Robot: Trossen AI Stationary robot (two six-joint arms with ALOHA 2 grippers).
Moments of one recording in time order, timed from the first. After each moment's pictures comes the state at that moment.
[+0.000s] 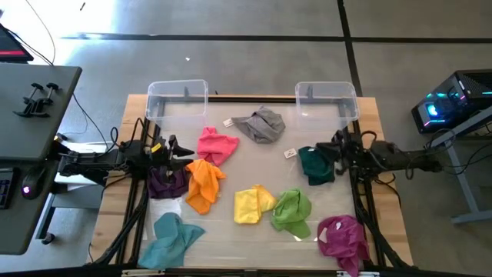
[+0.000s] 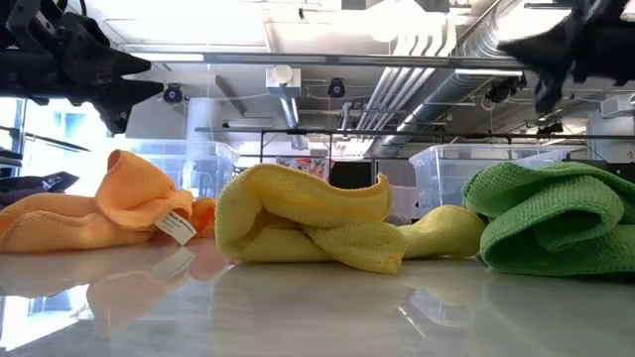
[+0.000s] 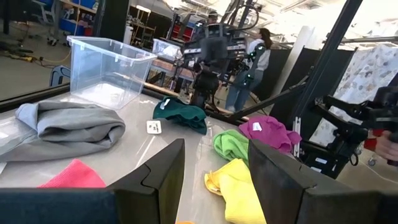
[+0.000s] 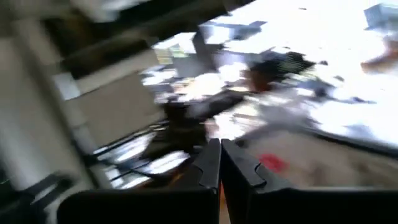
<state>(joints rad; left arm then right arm) 0.02 0.01 0.01 0.03 -0.04 -0.31 0.10 0.06 0.08 0.23 0.27 0.31</state>
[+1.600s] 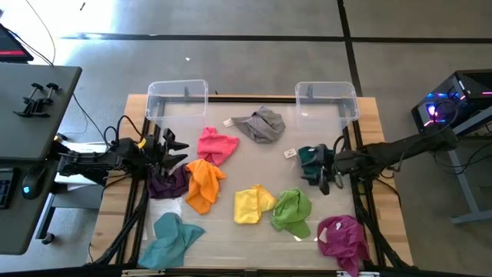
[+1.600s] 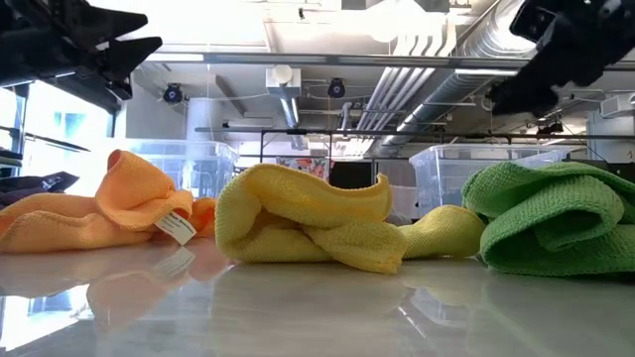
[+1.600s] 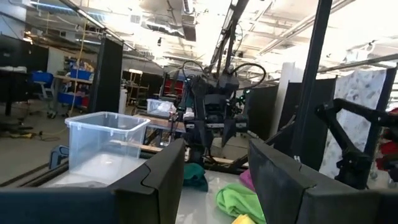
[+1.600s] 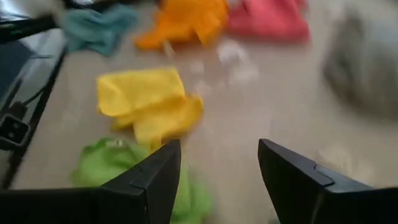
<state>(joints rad) 0.02 0.02 0.01 0.27 -0.04 -0.15 0.27 0.72 0.51 -0.43 0.24 0.48</state>
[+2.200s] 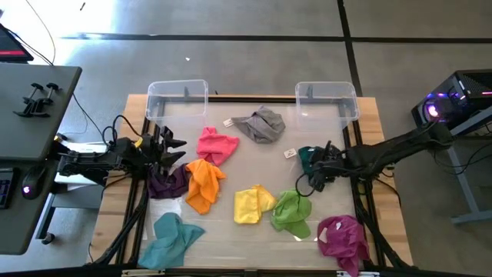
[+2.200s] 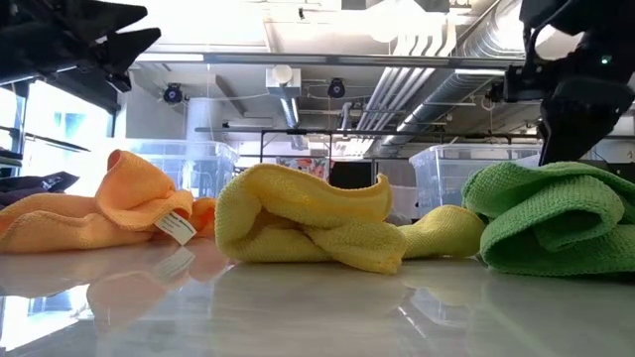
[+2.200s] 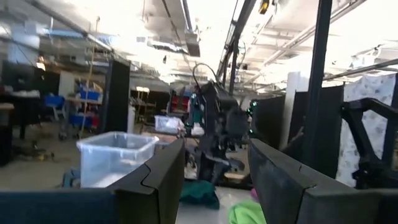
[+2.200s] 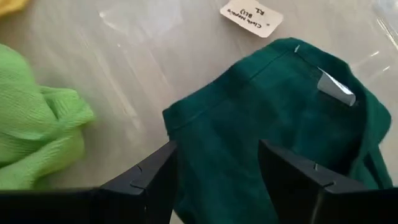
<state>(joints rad) 0.02 0.02 0.01 0.35 -0.07 -0.08 0.25 1.06 0.61 -0.82 0.32 0.70</state>
